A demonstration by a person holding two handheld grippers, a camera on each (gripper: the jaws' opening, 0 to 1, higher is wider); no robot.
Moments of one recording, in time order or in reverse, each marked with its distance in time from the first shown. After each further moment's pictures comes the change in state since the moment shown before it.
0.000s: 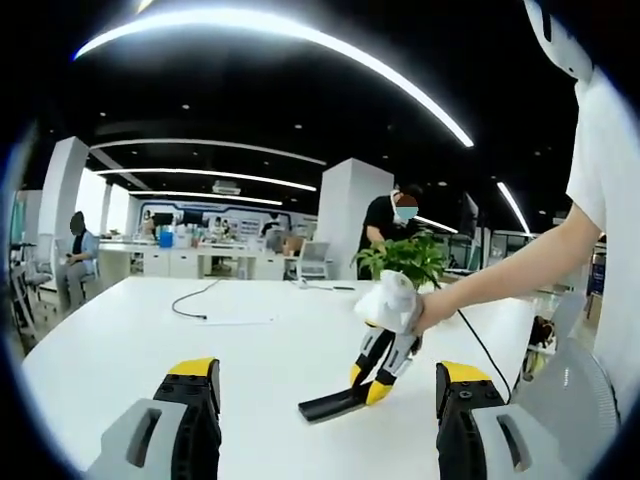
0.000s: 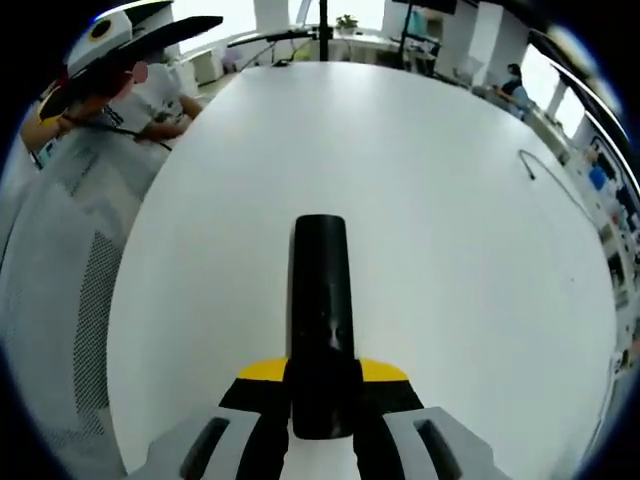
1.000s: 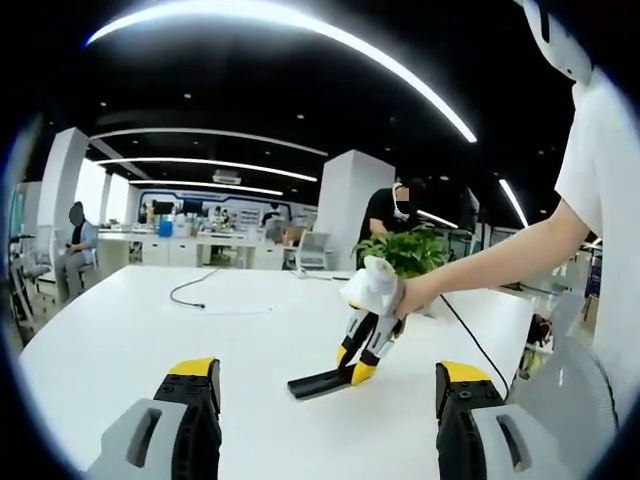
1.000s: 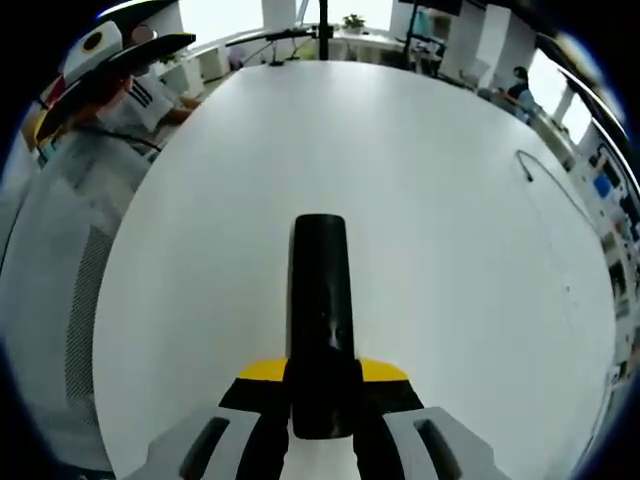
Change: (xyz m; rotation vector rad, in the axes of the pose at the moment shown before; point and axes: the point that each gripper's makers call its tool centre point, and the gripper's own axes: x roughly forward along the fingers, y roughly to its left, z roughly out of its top) left arm 0.004 0.001 -0.010 -0.021 0.044 -0.006; right arm 0.001 -0.036 -0.001 -0.030 0.009 0.014
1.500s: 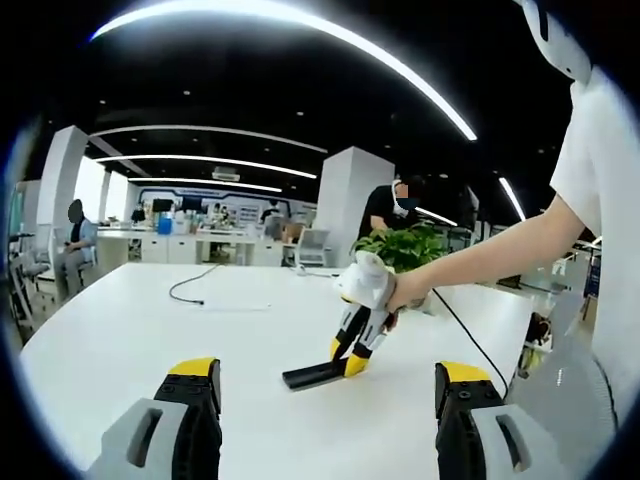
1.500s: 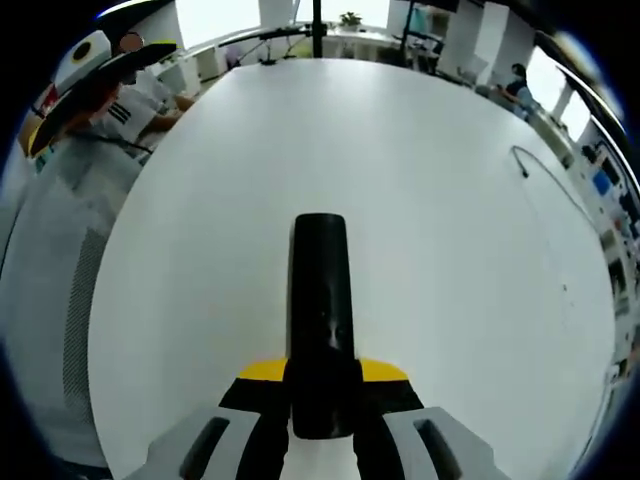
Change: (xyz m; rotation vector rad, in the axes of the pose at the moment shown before) left arm 0.000 0.001 -0.002 -0.005 0.011 -0.004; right arm -0.001 -0.015 0.001 0.011 0.007 -0.004
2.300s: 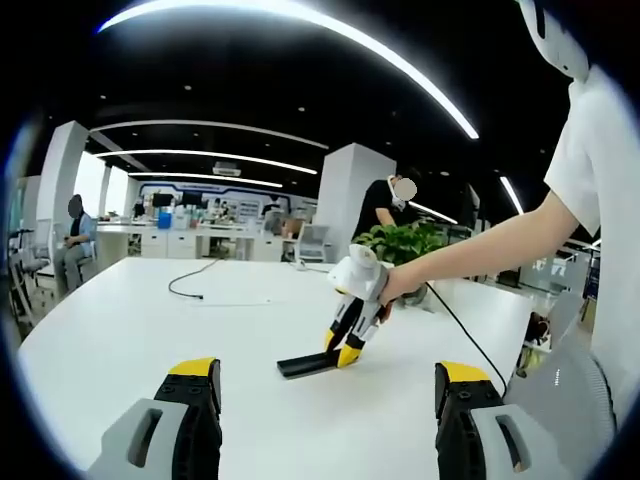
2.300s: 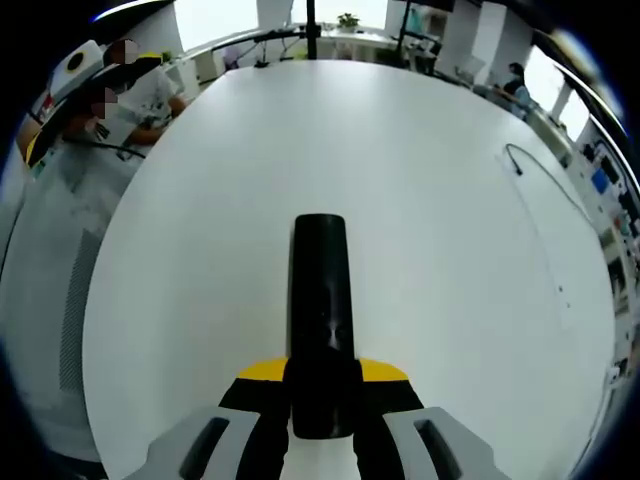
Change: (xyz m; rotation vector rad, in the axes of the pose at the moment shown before) left arm -0.003 0.001 -0.004 -0.011 0.019 -0.001; right arm -0.001 -0.014 0.003 0.002 -0.009 -0.001
